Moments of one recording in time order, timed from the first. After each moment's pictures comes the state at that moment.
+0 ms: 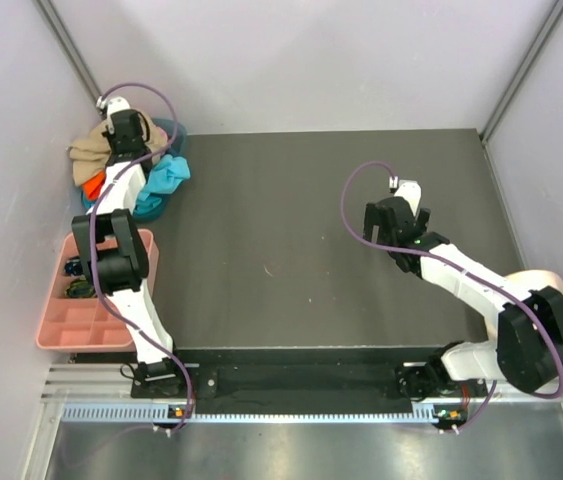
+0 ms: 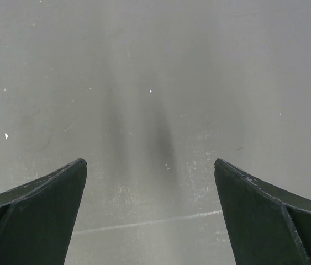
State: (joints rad) left arm 0.17 1.99 1.68 -0.08 -0.48 -0.05; right arm 0.48 1.31 0.80 -0.23 0.49 0.40
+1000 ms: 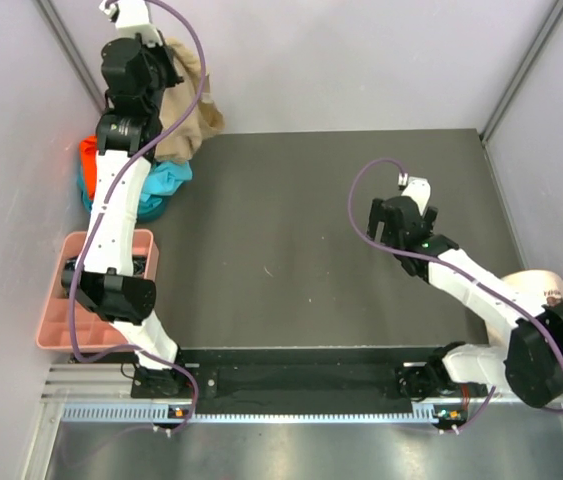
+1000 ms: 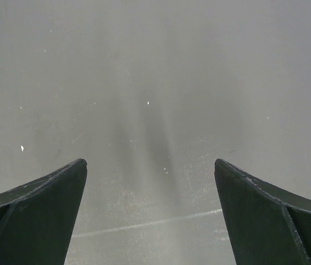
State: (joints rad) left arm -0.12 1.73 2.09 -0.31 -0.16 -0.09; right arm 0.48 1.24 0.80 -0.24 0.51 0.42
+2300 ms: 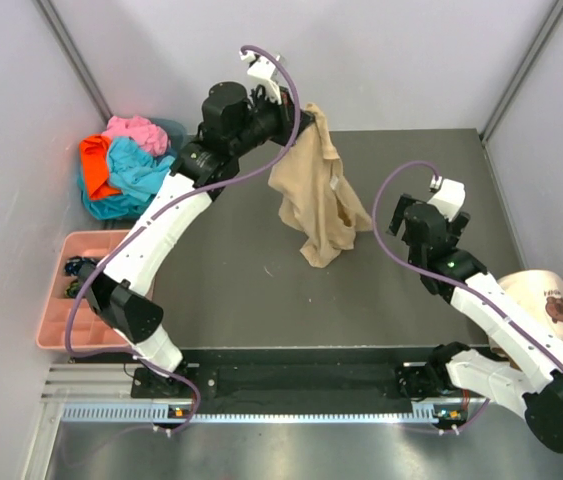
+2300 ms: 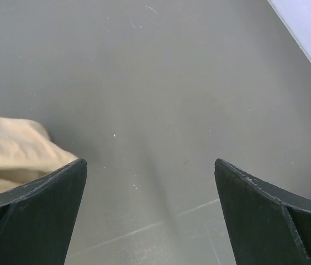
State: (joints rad) left arm -0.55 1.66 1.87 -0.26 0.25 -0.26; right arm 0.48 0.98 0.76 -0.29 0.73 0.44
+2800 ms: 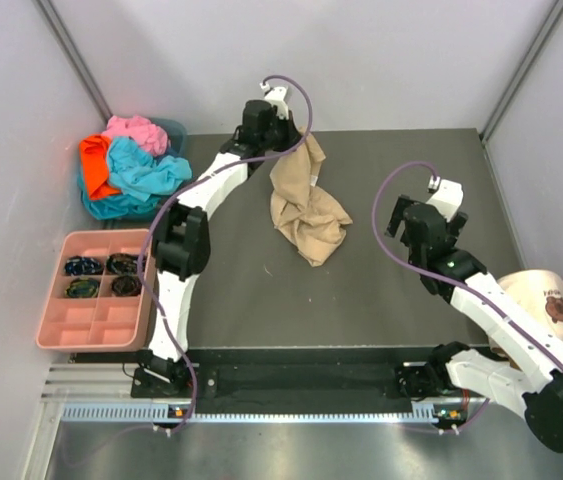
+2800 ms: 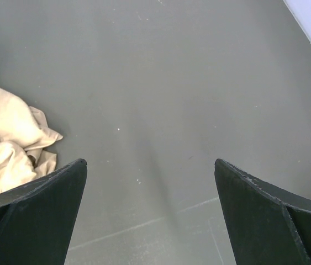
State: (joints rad) left arm -0.40 2.19 1.97 -0.08 0.23 -0.25; right arm 0.48 0.98 0.76 -0.30 0.69 0.44
